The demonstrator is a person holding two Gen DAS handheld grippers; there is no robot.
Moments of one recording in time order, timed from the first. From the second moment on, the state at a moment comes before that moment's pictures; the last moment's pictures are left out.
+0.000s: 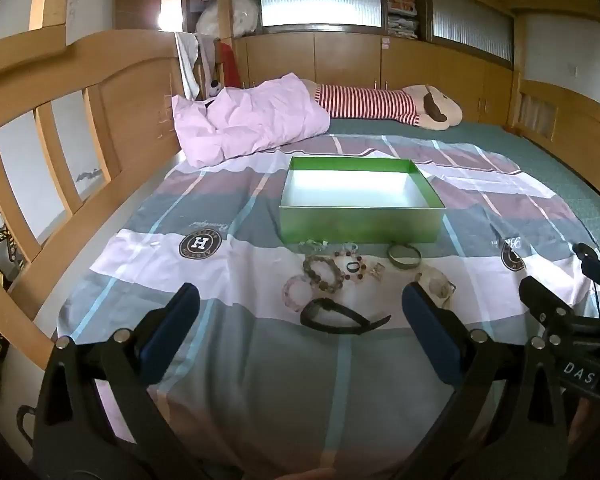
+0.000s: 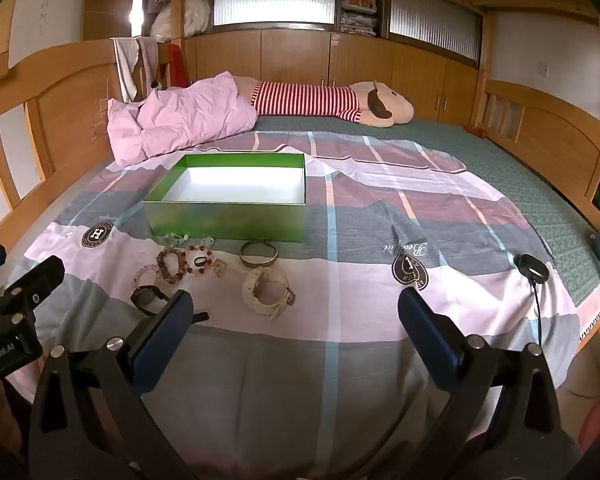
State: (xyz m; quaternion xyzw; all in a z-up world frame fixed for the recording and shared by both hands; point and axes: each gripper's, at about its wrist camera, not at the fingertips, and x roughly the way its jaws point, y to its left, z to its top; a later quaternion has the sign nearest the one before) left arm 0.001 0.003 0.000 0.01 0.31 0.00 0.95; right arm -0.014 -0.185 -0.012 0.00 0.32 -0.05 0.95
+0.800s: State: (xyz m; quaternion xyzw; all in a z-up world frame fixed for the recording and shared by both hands) left arm 0.001 -0.003 -0.003 0.02 0.30 0.00 0.95; right arm -0.015 -0.186 -0.009 0.00 0.32 -0.05 0.95
